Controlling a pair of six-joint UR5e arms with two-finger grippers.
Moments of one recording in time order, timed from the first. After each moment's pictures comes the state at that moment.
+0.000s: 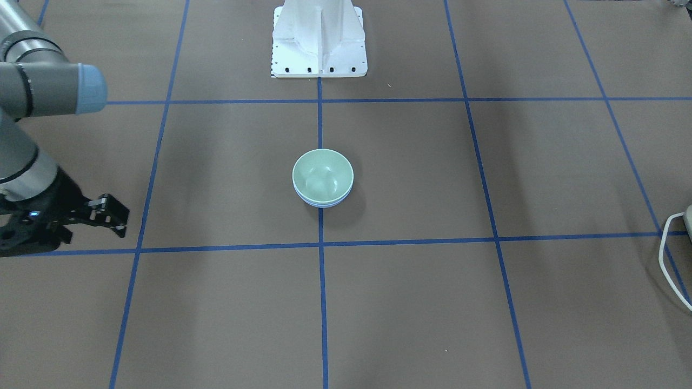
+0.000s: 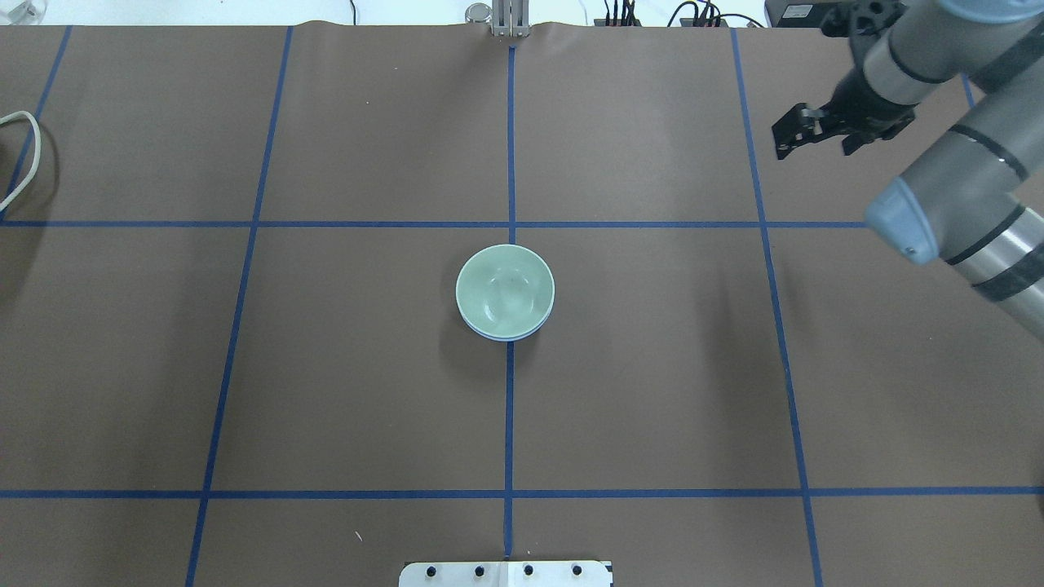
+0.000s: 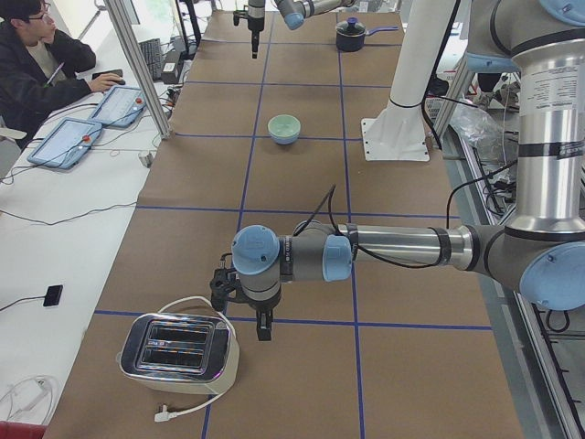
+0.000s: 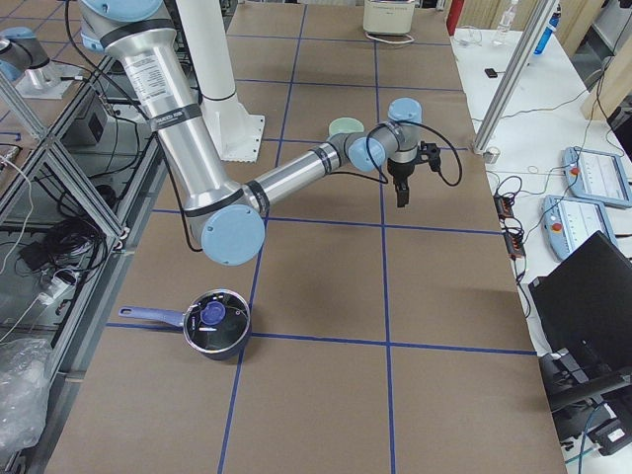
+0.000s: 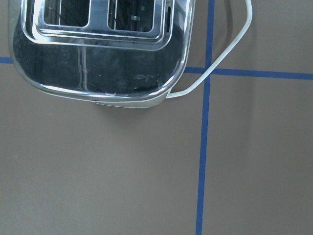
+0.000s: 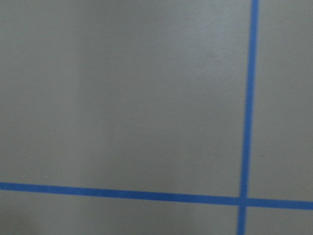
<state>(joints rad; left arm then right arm) -1.64 -1.50 -1.68 -1.51 -2.37 0.01 1.09 -1.20 1.63 -1.44 2.15 0.61</state>
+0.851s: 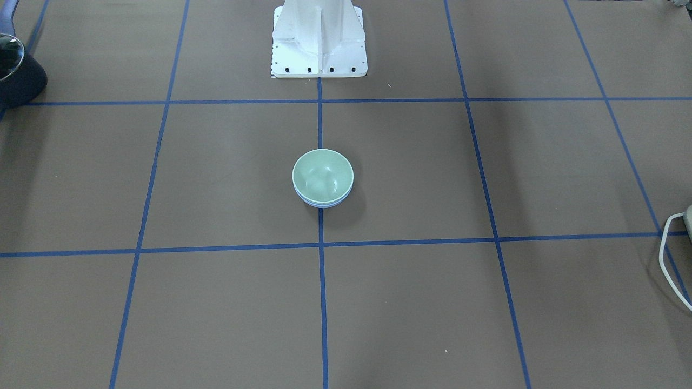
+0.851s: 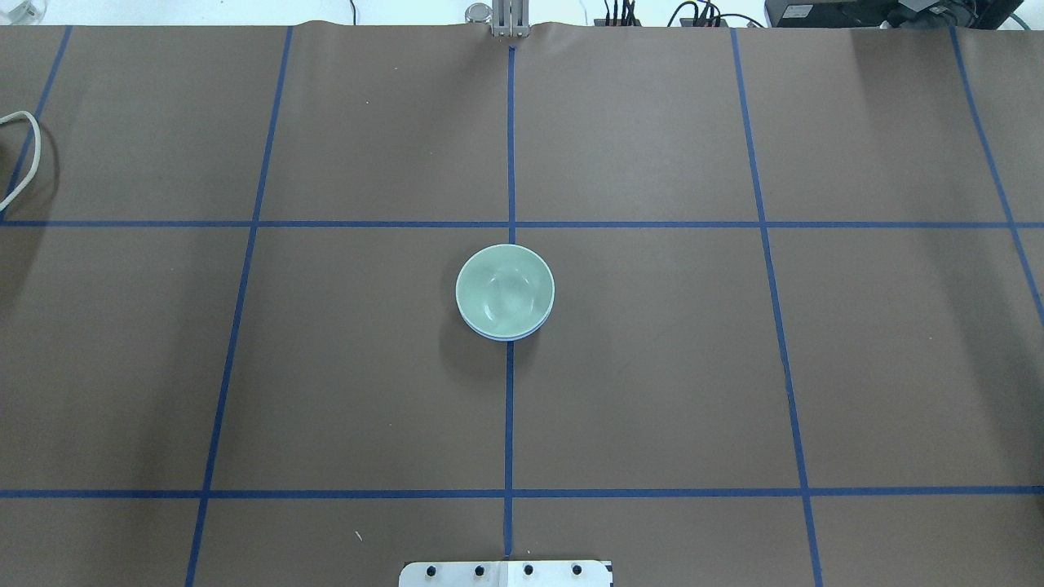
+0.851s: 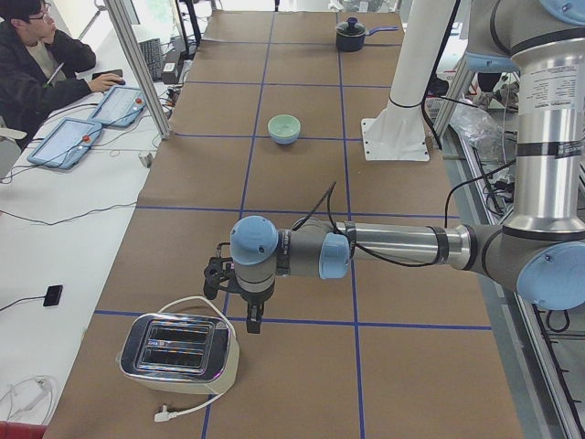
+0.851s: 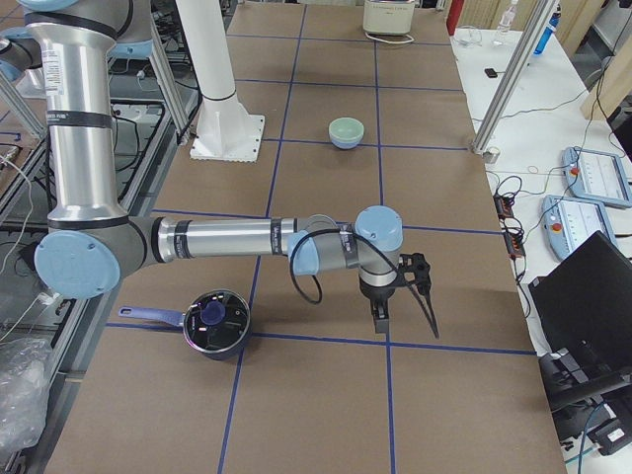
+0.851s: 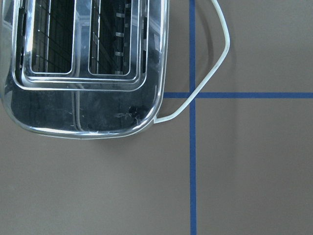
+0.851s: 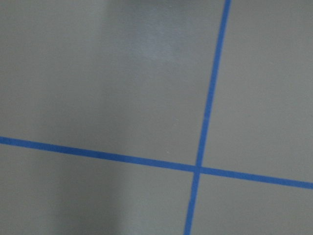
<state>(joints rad) -1.64 -1.50 -1.68 -1.62 -2.37 0.02 1.58 -1.58 1.63 -1.44 2.28 0.05</state>
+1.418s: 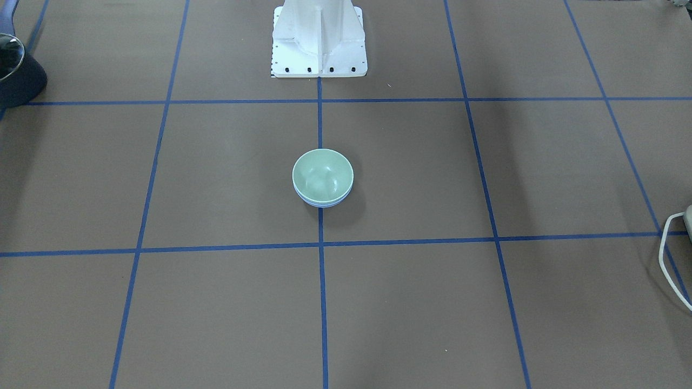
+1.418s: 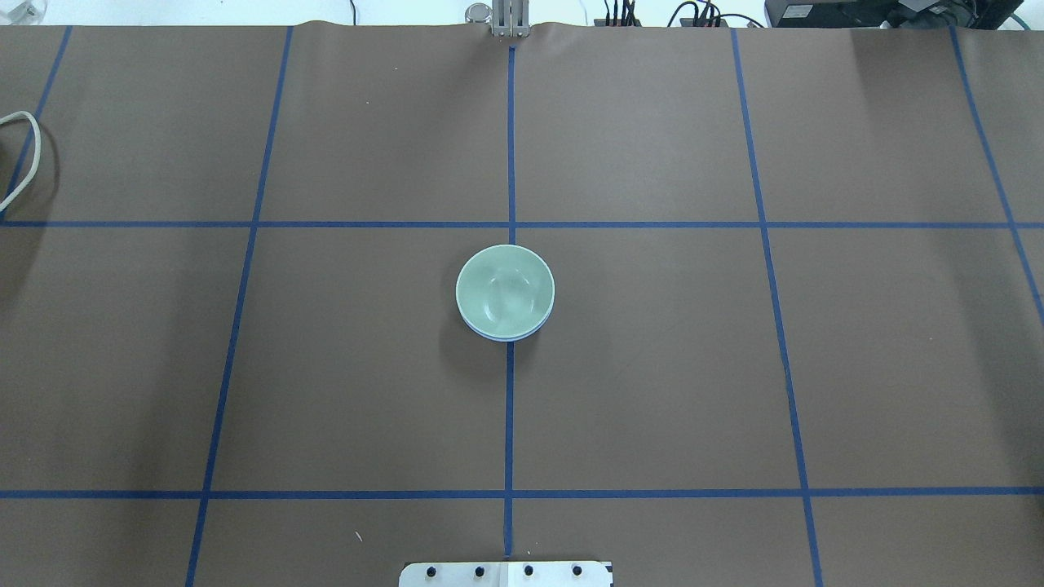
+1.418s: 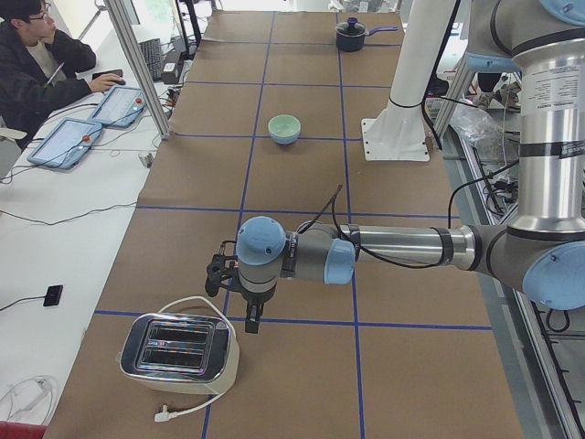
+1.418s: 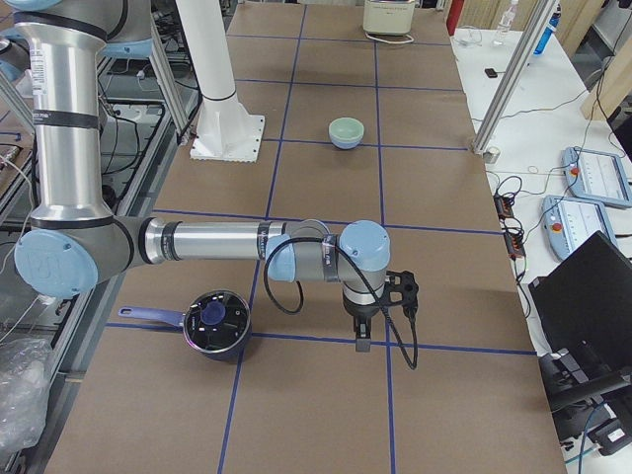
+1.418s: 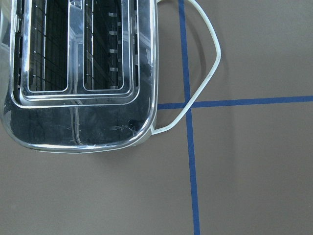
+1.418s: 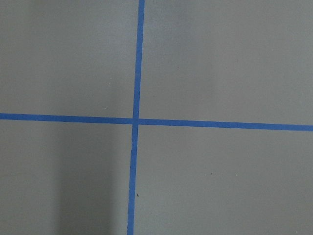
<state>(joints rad) -1.64 -1.48 -1.68 -1.69 -2.37 0.02 1.63 -1.59 1.66 -1.57 2.29 -0.01</state>
